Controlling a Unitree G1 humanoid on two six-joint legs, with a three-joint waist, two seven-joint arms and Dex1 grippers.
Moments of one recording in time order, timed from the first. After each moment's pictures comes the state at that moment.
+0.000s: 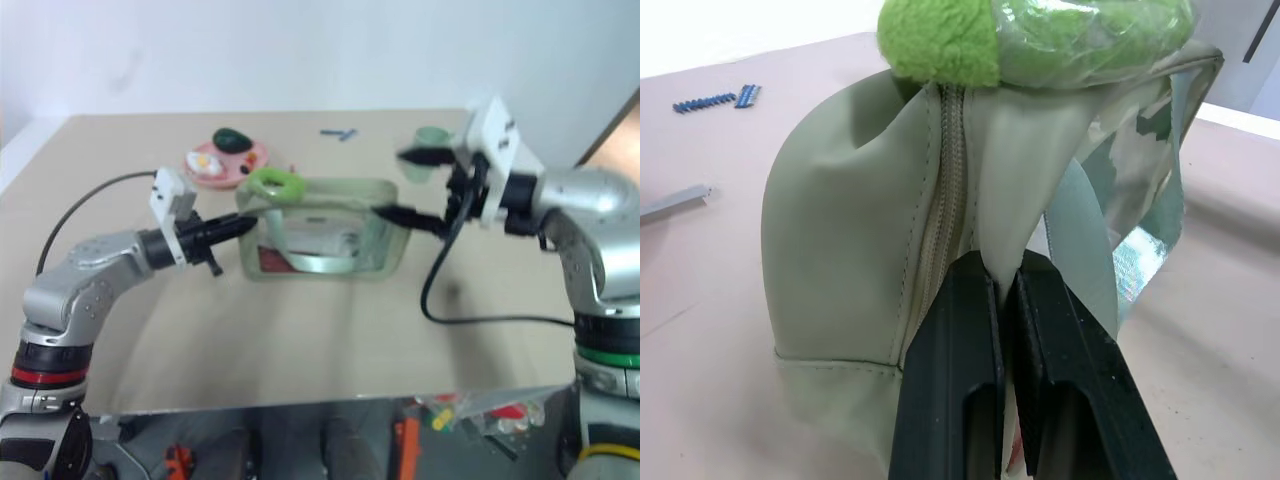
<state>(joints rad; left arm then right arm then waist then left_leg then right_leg) -0.53 0.53 0.04 -0.21 -0.57 0.70 -0.73 -0.80 -0.86 -0.09 -0.17 0.54 0.59 1.02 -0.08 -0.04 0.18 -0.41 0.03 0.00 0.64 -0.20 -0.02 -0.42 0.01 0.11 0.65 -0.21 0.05</state>
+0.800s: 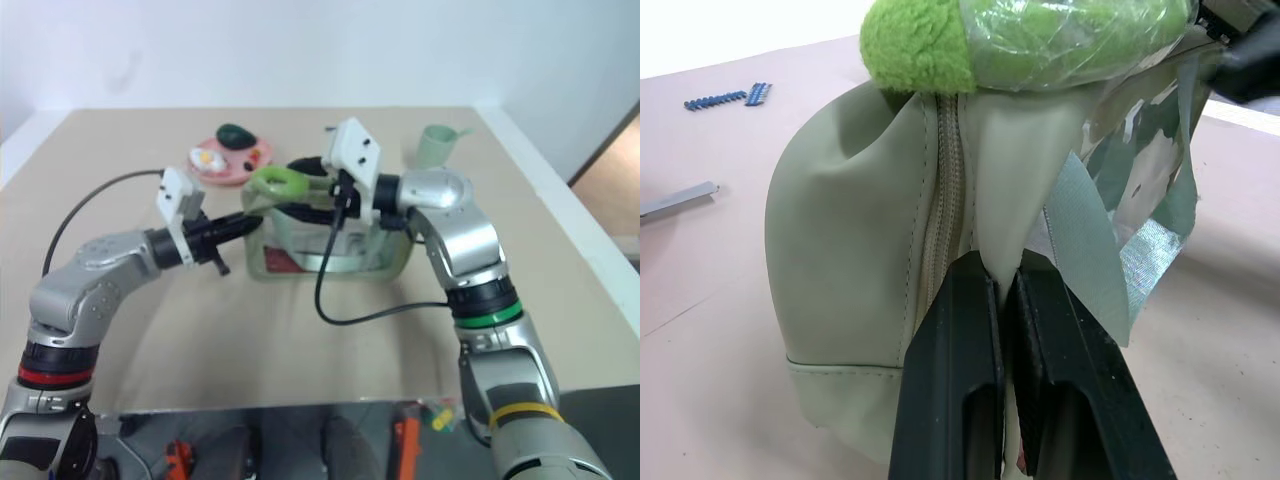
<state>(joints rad) -0.54 0.50 0.02 -0.23 -0.55 0.70 -0.68 -0.90 -0.51 0.18 0.04 0.31 0.33 1.00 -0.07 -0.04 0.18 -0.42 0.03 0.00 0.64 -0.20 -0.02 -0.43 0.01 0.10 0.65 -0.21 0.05</state>
